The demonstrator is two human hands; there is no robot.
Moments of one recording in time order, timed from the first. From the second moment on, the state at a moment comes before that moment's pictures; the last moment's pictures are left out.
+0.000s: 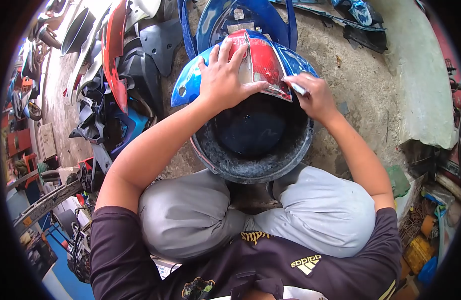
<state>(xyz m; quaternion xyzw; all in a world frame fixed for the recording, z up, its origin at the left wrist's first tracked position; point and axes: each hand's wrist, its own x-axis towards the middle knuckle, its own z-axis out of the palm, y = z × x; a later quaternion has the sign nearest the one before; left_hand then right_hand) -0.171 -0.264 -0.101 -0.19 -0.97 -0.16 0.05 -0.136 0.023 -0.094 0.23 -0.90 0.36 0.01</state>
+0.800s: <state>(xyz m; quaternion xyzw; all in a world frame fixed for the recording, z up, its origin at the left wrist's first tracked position) -0.174 -0.265 -0.102 -0.20 -0.96 -0.17 0.06 -0.165 0.027 -0.116 0.24 -0.91 0.33 0.04</state>
